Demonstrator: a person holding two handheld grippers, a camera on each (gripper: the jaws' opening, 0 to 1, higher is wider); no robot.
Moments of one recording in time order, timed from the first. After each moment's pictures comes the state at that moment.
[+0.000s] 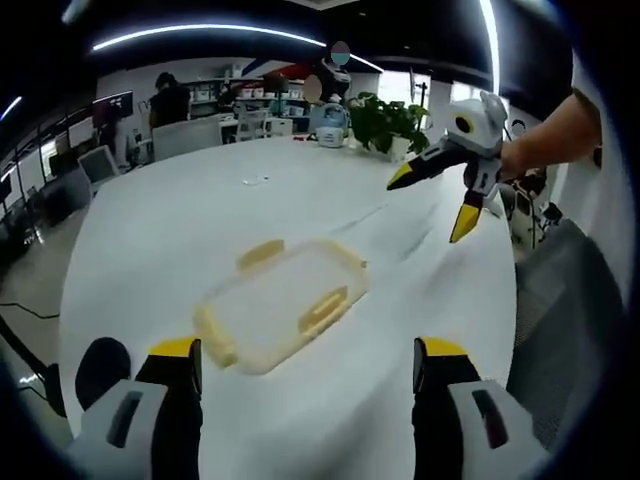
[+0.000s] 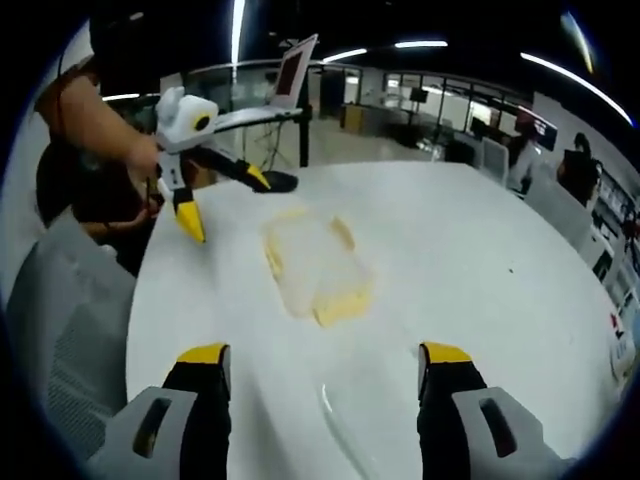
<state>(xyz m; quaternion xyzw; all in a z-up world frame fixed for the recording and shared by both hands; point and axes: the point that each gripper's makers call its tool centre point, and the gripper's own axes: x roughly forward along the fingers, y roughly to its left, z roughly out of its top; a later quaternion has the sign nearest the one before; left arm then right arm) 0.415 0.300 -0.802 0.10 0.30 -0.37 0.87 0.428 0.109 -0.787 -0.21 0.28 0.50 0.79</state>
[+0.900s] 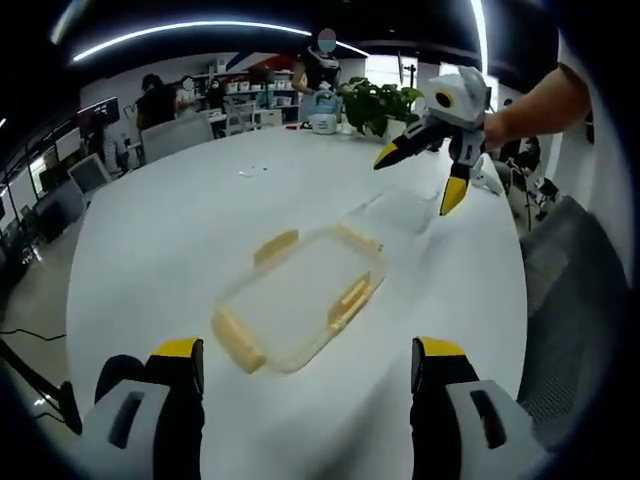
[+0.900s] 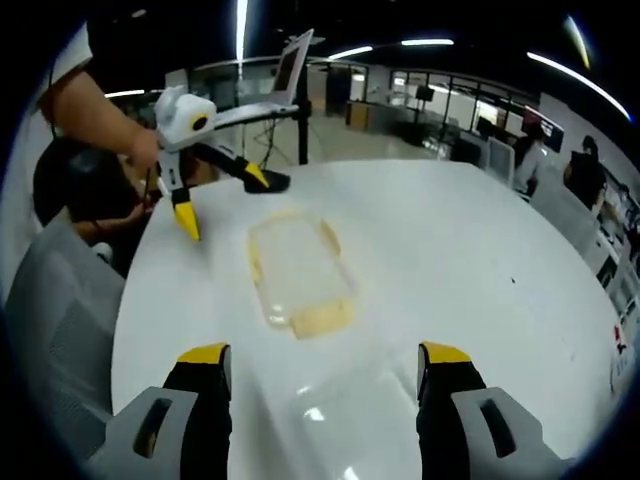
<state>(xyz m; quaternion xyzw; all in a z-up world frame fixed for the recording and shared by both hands) 0.431 0.315 -0.811 0.15 0.31 -0.39 0.85 0.458 0.115 -0.791 -0.22 0.28 0.51 0.78</state>
